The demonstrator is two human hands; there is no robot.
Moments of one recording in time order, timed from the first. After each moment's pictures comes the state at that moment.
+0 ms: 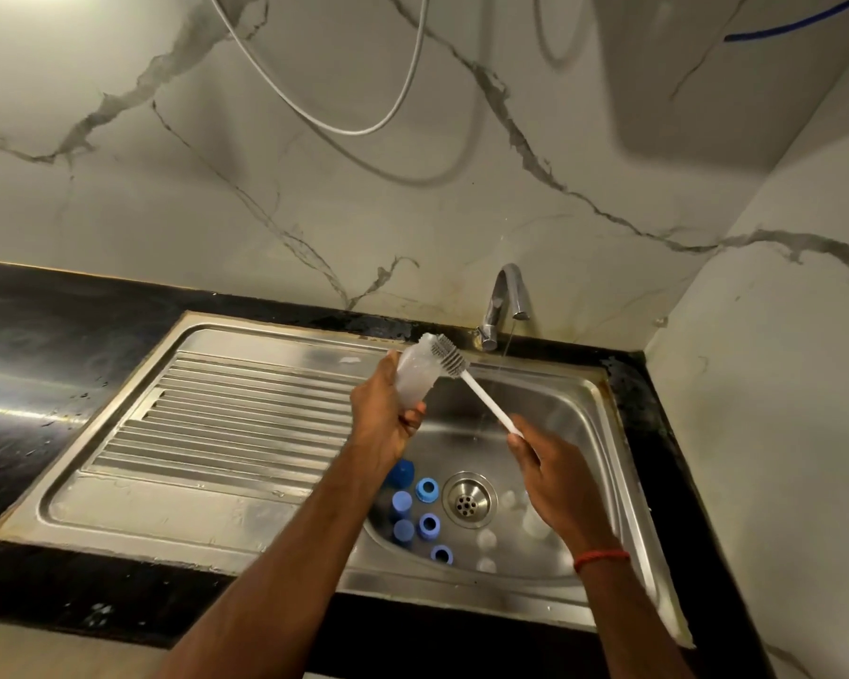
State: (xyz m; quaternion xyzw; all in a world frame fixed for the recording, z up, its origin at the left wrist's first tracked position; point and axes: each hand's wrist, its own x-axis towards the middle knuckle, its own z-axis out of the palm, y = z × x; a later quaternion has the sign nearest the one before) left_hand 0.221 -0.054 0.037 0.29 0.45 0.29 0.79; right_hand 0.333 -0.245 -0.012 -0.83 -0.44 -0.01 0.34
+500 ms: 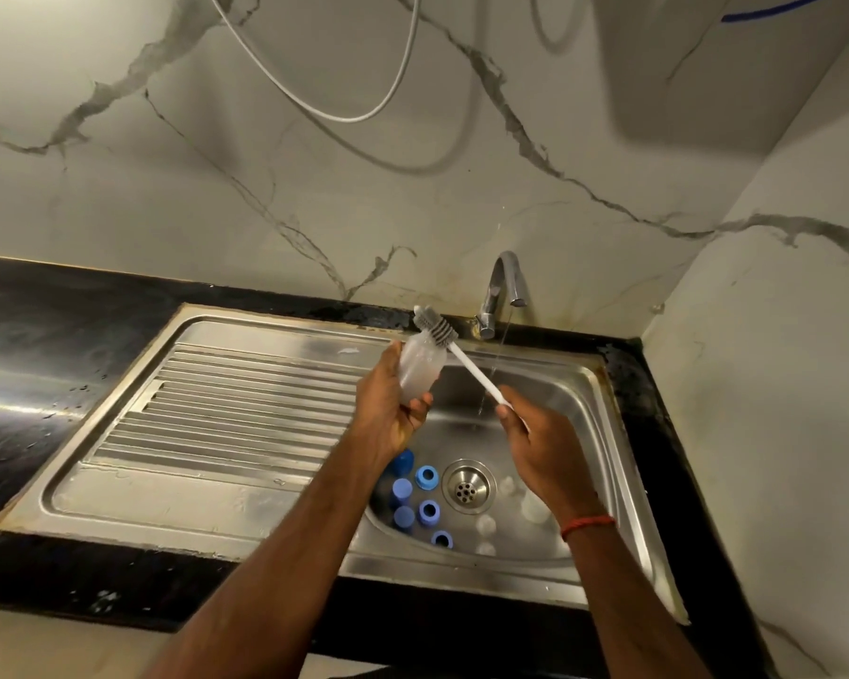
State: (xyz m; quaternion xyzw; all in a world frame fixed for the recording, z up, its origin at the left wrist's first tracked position) left_hand 0.214 -0.062 0.042 0.28 0.42 0.24 0.83; right_hand 0.327 -0.230 0.002 -0.82 -0.43 -0.02 0.38
